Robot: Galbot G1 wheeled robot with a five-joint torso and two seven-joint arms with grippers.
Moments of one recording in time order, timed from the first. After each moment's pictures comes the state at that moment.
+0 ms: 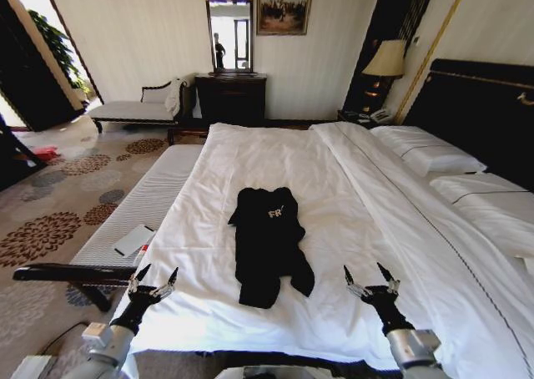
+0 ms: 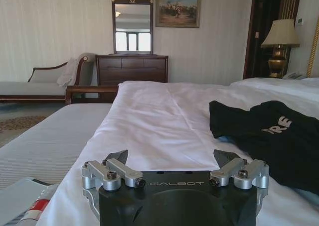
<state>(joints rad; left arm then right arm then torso) 1.94 -1.04 -0.75 -2.10 -0.55 -0.17 0.06 -1.99 1.29 0.78 2.16 0.16 0.23 0.01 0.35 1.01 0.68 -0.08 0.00</state>
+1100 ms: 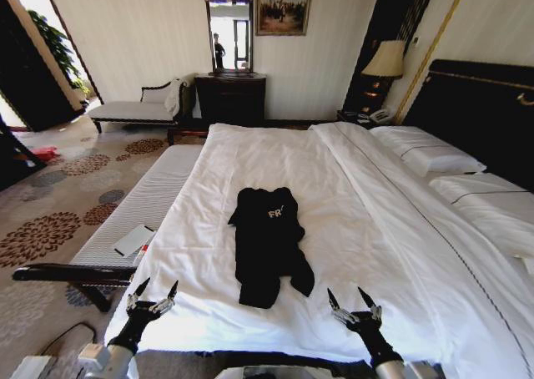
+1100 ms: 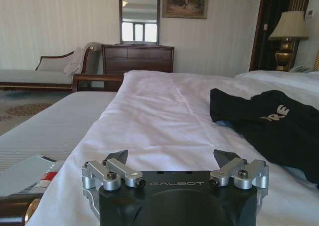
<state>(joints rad) 2.05 -1.09 -0.75 -2.11 -0.53 -0.23 0.06 -2.12 1.25 0.63 2.27 0.57 0.10 -0.08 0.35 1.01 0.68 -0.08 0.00</state>
